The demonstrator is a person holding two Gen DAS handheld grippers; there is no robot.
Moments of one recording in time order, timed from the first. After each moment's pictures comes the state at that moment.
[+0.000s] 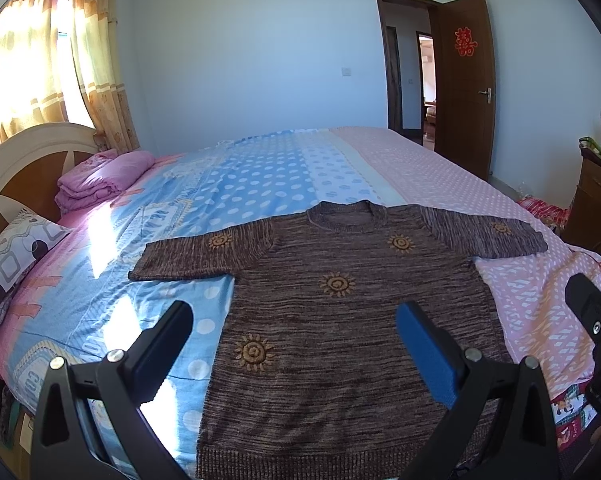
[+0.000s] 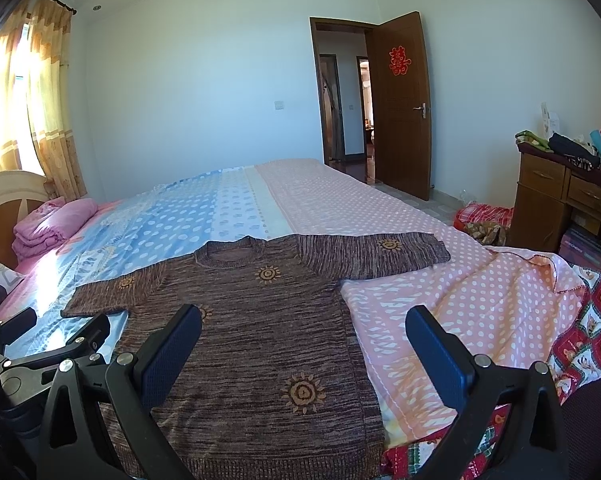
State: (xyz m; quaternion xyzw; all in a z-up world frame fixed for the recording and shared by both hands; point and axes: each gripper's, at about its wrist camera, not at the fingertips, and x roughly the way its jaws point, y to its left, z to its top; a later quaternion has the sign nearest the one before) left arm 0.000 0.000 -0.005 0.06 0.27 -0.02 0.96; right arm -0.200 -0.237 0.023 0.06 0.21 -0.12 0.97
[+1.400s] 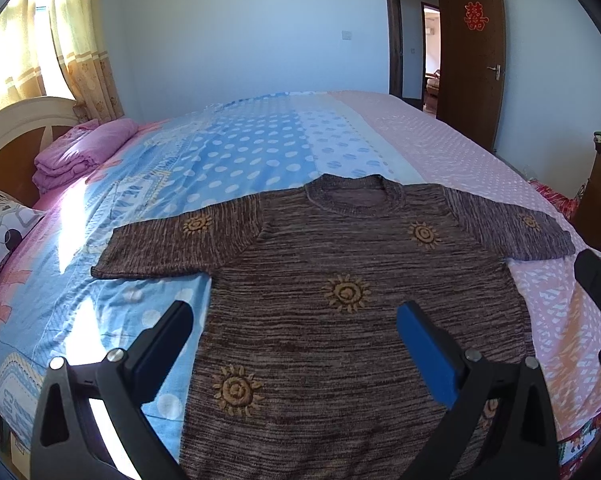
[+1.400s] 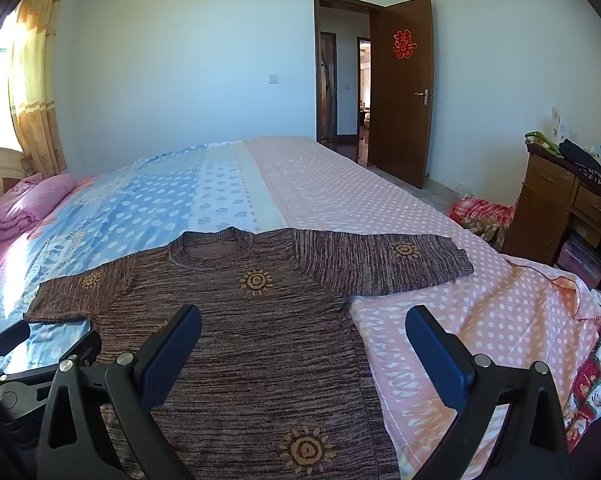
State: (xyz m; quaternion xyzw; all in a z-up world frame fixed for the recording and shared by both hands) left arm 0.099 -0.004 -0.037 0.06 0.35 -0.02 0.93; right arm -0.077 -0.233 0.011 0.03 0.26 -0.14 0.95
